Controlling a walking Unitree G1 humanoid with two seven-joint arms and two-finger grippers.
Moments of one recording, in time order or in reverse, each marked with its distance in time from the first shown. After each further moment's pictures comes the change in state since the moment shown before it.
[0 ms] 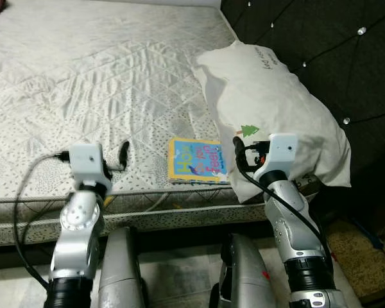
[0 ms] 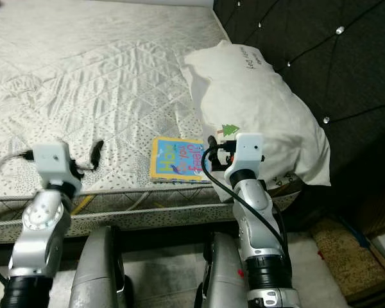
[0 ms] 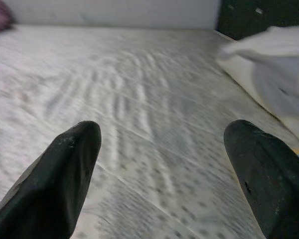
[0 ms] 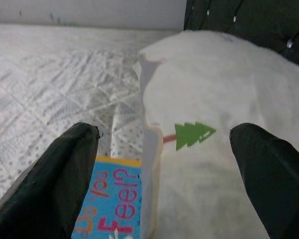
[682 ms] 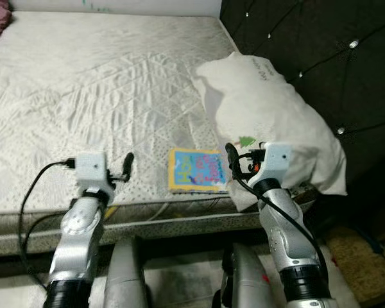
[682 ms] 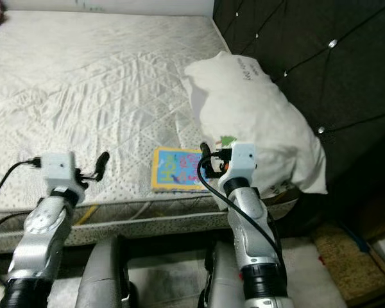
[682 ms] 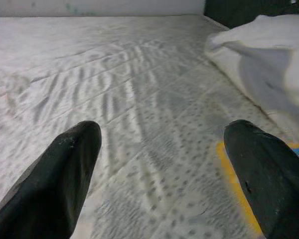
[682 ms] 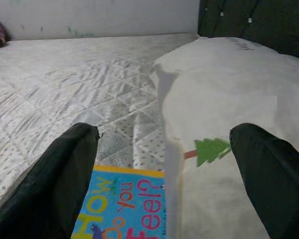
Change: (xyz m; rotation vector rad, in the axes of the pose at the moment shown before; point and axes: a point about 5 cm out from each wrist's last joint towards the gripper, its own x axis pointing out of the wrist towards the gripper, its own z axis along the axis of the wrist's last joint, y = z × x) left arm 0.002 -0.004 -0.013 0.015 0.069 -0.049; right arm -0.012 0.009 -0.016 0.058 0.023 0.047
